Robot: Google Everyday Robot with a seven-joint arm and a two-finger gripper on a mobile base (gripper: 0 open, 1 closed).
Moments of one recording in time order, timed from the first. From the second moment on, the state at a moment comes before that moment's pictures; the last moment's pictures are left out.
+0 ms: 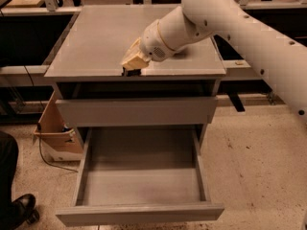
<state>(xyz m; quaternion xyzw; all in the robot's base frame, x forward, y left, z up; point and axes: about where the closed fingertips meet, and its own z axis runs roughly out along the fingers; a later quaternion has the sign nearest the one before) 0.639 0.072 0.900 -0.64 0.64 0.20 0.38</state>
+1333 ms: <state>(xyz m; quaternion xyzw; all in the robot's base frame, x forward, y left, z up) 0.523 0.042 0.840 -0.59 0.67 0.25 0.38</state>
